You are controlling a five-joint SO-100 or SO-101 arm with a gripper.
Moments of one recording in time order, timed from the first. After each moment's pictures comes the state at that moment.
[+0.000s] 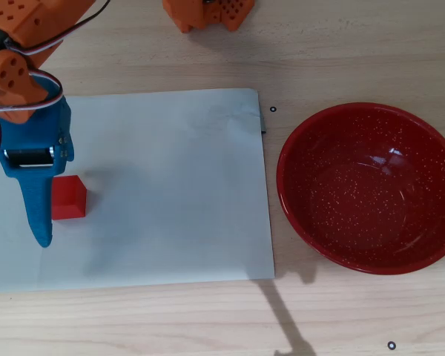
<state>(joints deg) -30.1 50.4 44.7 91.8 26.7</state>
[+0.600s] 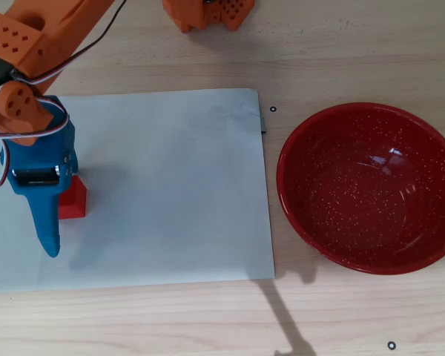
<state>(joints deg) -30.1 44.1 41.6 88.8 26.7</state>
